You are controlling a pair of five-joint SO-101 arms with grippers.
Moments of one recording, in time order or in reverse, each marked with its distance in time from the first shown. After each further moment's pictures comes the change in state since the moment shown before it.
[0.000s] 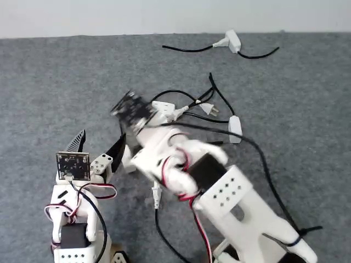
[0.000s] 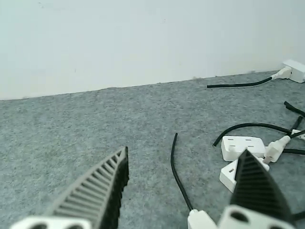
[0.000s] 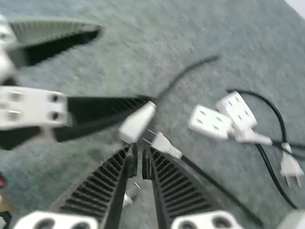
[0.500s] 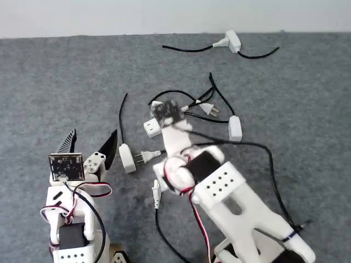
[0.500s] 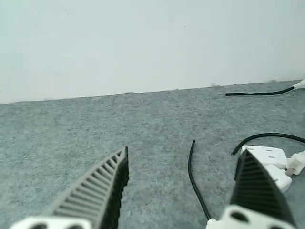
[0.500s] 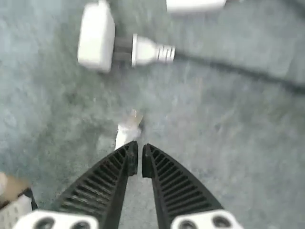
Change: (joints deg) left arm -3.9 0.0 0.1 -1.9 -0.2; right arm 5.0 2.2 12.4 7.5 -22.3
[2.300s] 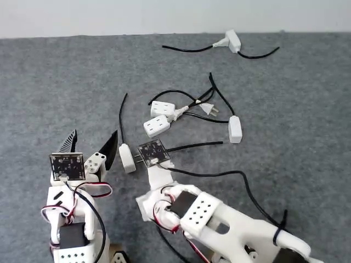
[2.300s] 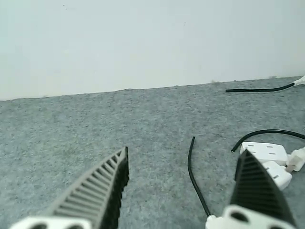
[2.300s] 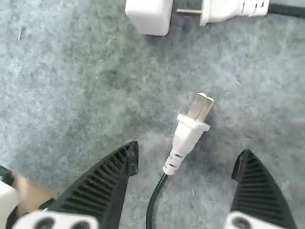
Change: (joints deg) left arm 0.0 0.0 0.7 0.0 0.0; right arm -15.9 0.4 25.8 -30.5 -16.4
